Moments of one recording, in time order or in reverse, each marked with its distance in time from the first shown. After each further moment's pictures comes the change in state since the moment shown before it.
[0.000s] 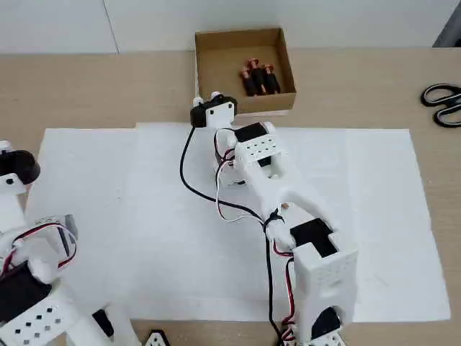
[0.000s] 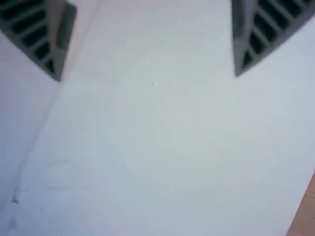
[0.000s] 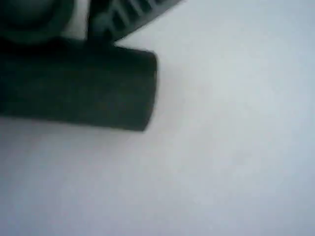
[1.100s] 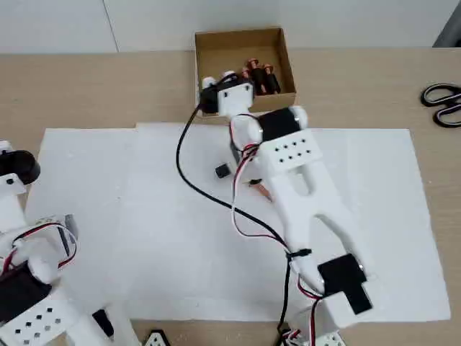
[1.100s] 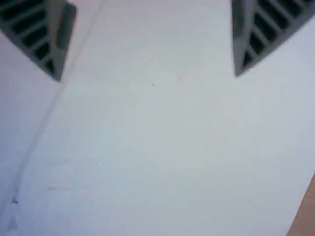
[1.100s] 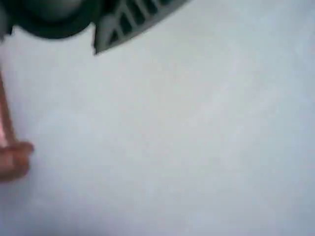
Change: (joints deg) left arm 0.0 0.0 0.0 0.0 0.0; right arm 2.3 -22.7 -3.5 25.8 0.4
